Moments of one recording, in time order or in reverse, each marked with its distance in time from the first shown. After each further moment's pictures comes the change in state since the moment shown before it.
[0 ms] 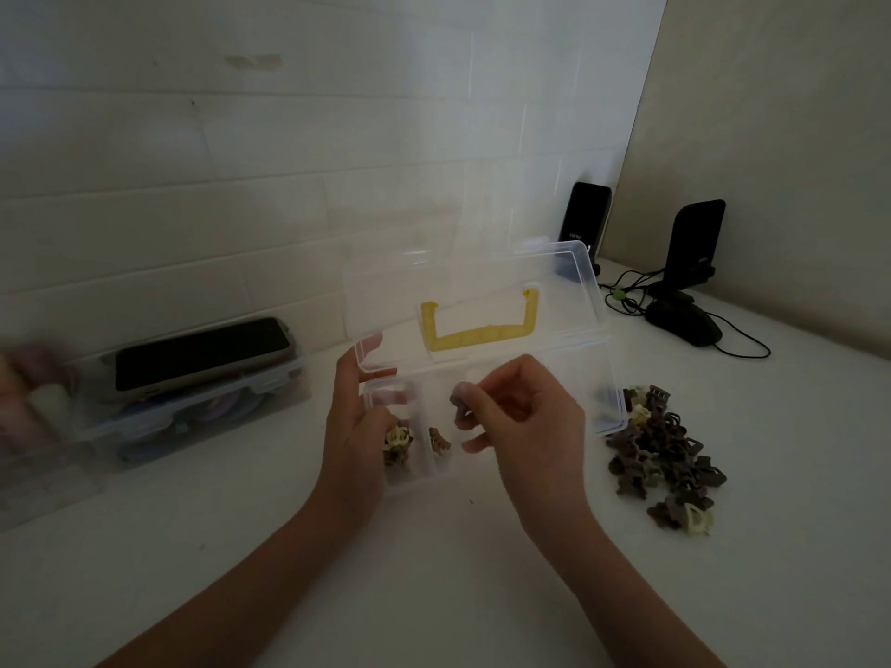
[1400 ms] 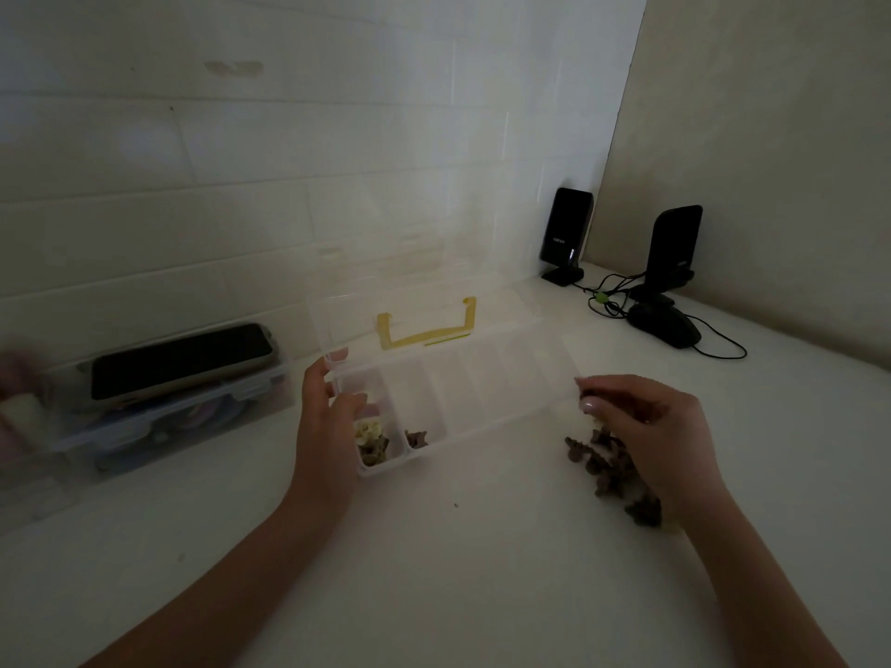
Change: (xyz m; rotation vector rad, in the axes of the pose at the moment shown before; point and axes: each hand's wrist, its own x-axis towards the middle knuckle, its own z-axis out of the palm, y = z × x) left_hand 0.014 -0.001 0.001 -0.246 0.109 -0.158; right_hand 0.024 0.016 -0.121 -0.481 0.026 -0.056
